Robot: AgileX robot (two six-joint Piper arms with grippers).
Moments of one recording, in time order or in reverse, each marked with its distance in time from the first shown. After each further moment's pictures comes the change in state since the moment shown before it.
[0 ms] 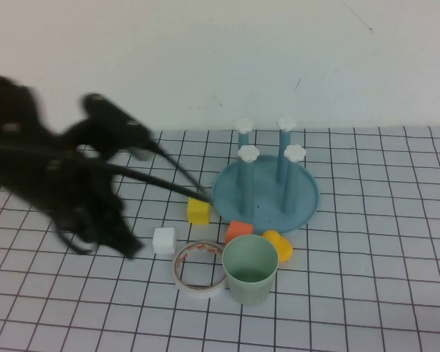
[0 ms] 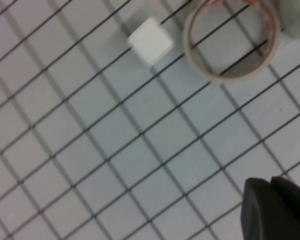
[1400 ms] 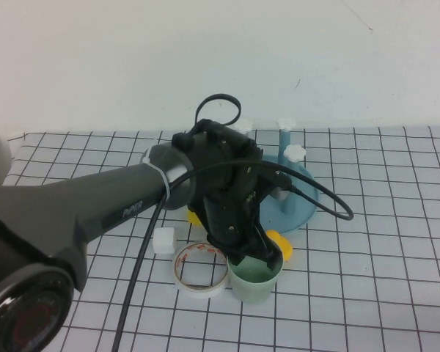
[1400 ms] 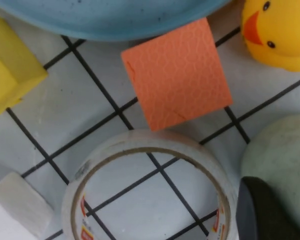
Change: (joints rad) right arm 0.000 0.000 0.000 0.000 0.014 -0.022; left arm -0.234 0.701 -0.429 0.039 -0.066 -0.299
